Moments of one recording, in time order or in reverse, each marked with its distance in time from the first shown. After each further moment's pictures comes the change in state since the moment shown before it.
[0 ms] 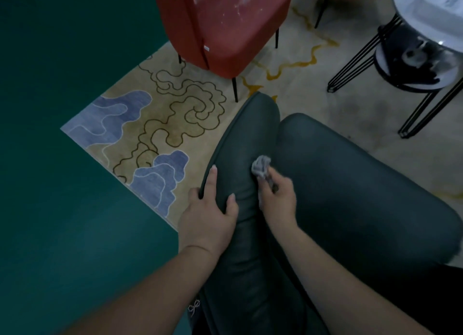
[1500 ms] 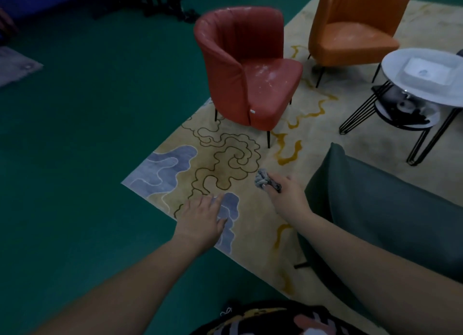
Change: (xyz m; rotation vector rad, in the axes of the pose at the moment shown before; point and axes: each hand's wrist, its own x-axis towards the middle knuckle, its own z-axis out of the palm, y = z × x) left_hand 0.082 -0.272 -0.287 0.516 -0.141 0.534; right_hand -0.108 -0.256 0.214 -0.354 -0.034 -0.095
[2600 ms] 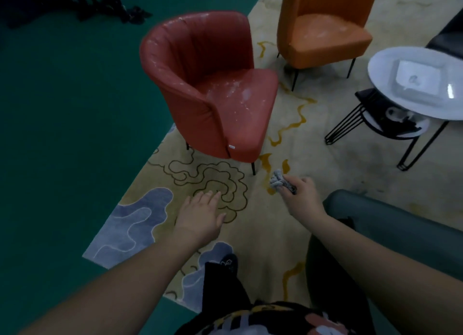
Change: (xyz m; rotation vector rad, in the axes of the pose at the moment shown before) left_hand 0.394 -0.056 -0.084 0.019 -0.147 0.165; right_hand 0.343 0.001 -0.050 -0.008 0.160 0.200
